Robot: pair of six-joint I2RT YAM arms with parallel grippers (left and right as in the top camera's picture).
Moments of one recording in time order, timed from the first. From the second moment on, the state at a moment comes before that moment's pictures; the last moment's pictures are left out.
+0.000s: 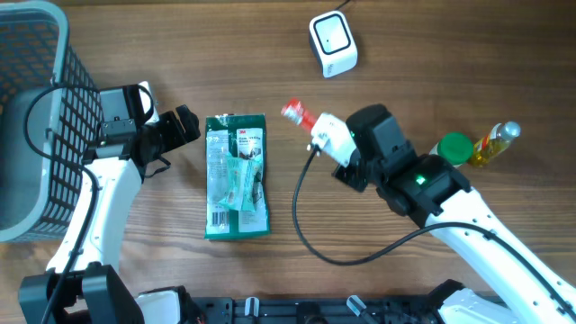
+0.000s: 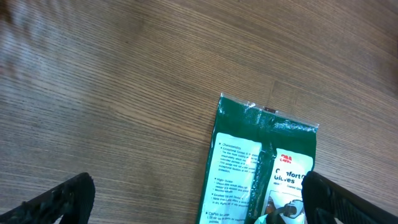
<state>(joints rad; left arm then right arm) 0.12 1.45 0.95 -0.49 0.15 -0.30 0.60 1.28 1.07 -0.65 0.12 -0.49</state>
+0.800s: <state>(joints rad) 0.12 1.45 0.95 -0.49 0.15 -0.29 0.60 1.98 1.21 0.62 1.16 -1.54</state>
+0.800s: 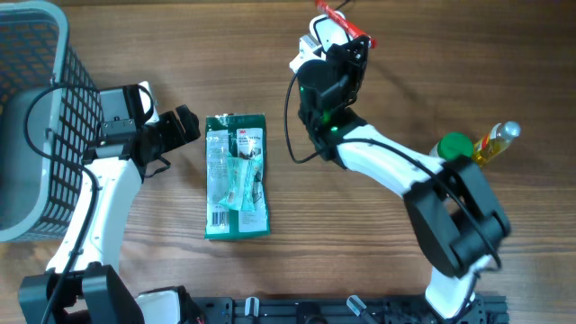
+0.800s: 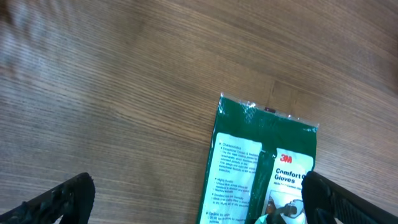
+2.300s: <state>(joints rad) 0.12 1.45 0.95 -0.49 0.15 -0.29 0.59 1.56 1.23 -0.54 0.73 -0.49</state>
